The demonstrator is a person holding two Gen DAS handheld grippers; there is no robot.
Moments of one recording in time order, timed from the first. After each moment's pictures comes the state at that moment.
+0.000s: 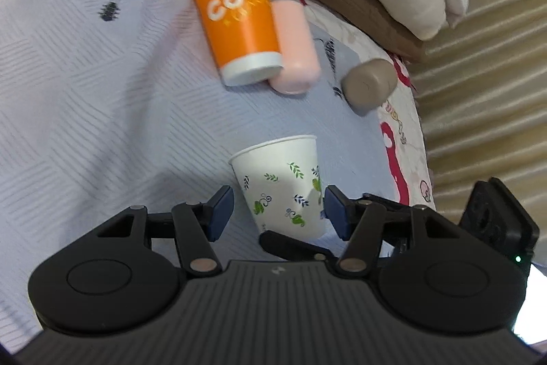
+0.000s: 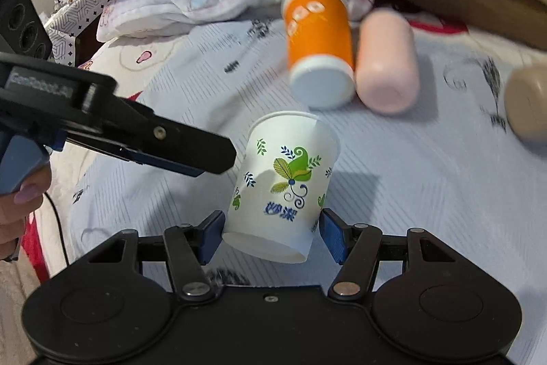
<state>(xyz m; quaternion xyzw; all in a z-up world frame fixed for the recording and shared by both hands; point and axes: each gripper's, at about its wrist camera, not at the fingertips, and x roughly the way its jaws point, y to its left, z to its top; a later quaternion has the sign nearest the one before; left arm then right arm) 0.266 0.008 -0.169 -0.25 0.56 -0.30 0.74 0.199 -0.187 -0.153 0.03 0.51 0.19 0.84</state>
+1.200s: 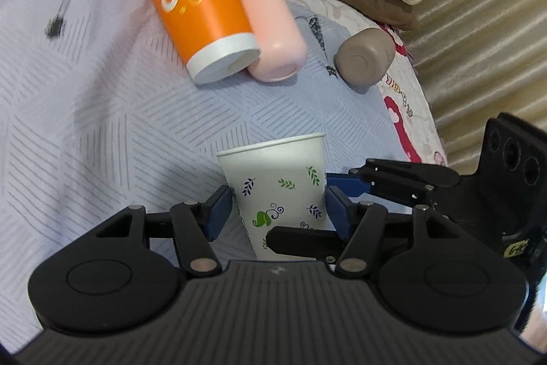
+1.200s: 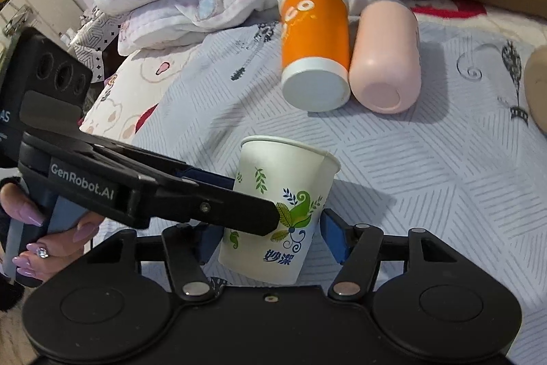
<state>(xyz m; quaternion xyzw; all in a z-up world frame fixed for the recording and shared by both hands) 0.274 -0.034 -0.186 -0.17 0.54 -0.34 0.75 0.228 -0.217 -0.158 0.08 0.51 0.26 0.82</state>
